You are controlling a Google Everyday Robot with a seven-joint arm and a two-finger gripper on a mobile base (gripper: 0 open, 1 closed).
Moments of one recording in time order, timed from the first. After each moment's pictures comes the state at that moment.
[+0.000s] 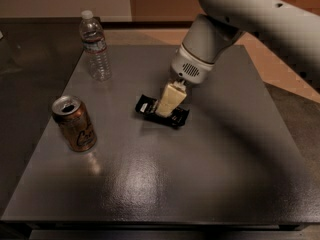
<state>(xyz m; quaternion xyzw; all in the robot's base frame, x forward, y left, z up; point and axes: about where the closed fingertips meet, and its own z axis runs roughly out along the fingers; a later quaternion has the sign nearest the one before) 0.521 -0.022 0.862 -0.59 0.77 0.19 0.12</state>
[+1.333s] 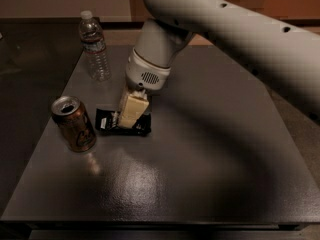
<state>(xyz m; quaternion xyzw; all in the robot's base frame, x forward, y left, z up) 0.484 0.073 0.866 -0.73 0.64 0.21 0.12</state>
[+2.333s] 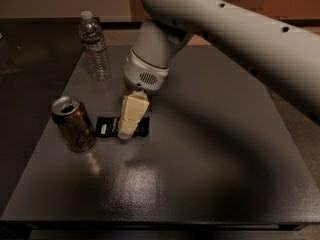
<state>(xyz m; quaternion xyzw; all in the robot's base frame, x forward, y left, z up) 0.483 0.077 0.867 -0.73 0.64 0.21 0.12</state>
